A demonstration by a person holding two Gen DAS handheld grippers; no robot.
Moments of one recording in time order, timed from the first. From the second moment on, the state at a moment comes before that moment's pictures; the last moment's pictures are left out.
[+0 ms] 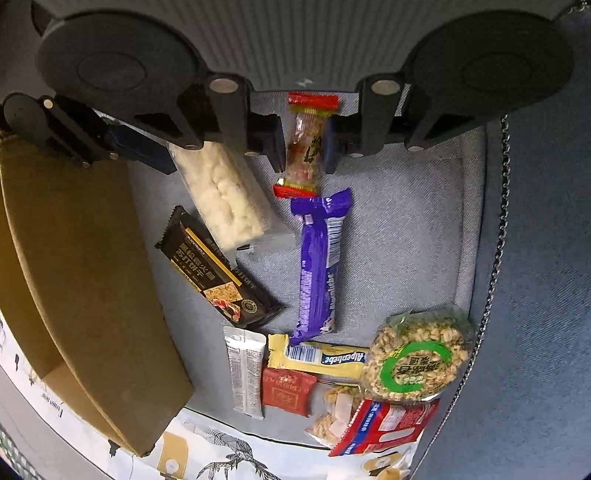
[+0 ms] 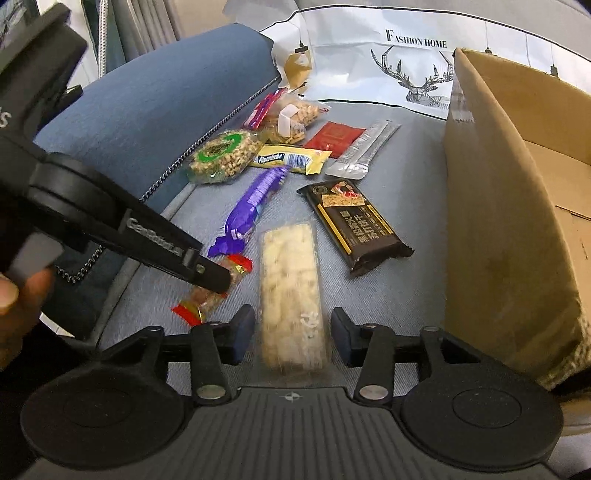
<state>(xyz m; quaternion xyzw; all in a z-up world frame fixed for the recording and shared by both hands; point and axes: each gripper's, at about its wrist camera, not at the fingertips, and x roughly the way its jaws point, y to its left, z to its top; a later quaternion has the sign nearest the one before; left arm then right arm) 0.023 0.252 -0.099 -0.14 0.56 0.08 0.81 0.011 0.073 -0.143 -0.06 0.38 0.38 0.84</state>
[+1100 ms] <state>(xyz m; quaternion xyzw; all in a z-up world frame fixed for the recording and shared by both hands) -0.021 0.246 -0.047 -0.16 0.39 0.02 0.91 -0.009 0.055 -0.101 -0.08 0.30 0.38 0.87</state>
